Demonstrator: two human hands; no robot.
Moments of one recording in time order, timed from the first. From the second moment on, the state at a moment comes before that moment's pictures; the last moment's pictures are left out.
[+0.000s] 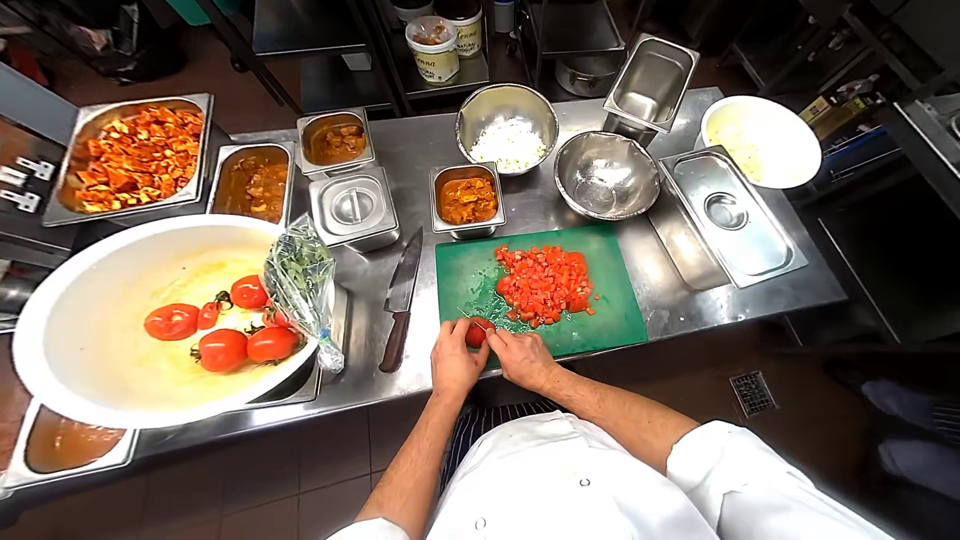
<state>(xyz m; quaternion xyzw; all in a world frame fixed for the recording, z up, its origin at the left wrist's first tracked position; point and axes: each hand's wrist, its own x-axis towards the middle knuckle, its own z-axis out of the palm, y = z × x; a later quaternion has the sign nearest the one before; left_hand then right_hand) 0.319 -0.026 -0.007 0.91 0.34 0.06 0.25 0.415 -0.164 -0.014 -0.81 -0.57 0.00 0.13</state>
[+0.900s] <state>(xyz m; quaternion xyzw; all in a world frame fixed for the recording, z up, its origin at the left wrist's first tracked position) 0.403 0.056 0.009 0.74 0.42 -0.17 0.50 0.422 -0.233 -0.003 -0.84 -0.51 0.17 0.10</state>
